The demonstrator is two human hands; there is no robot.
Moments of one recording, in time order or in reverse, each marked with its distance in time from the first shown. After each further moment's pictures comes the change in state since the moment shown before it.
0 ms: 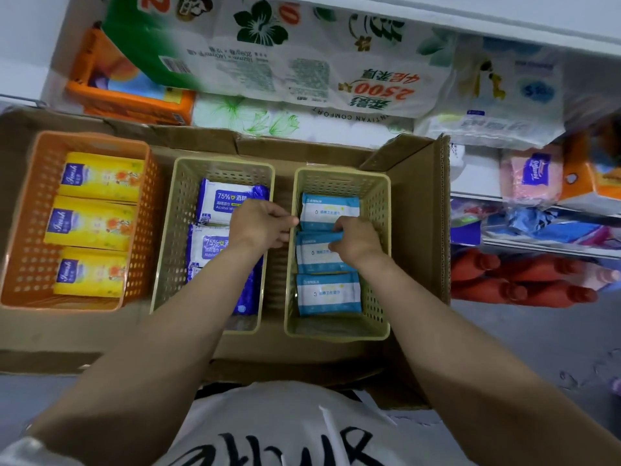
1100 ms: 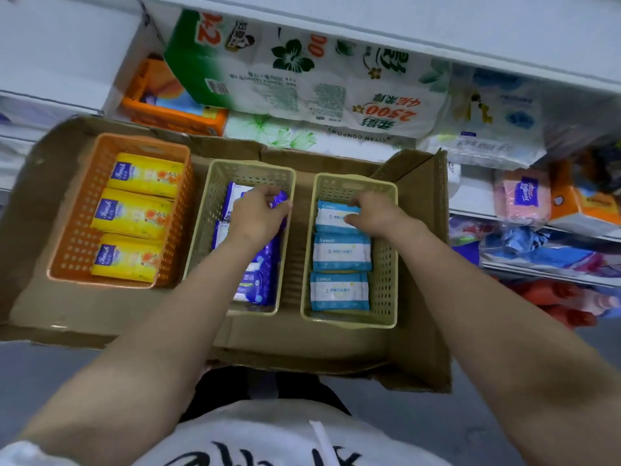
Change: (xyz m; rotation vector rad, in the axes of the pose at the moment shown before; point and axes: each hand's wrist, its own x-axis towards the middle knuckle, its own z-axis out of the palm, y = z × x) left_hand -0.048 0.000 -0.044 0.211 0.216 0.306; right_hand -0.025 -0.037 -0.068 -0.203 0.002 -0.148
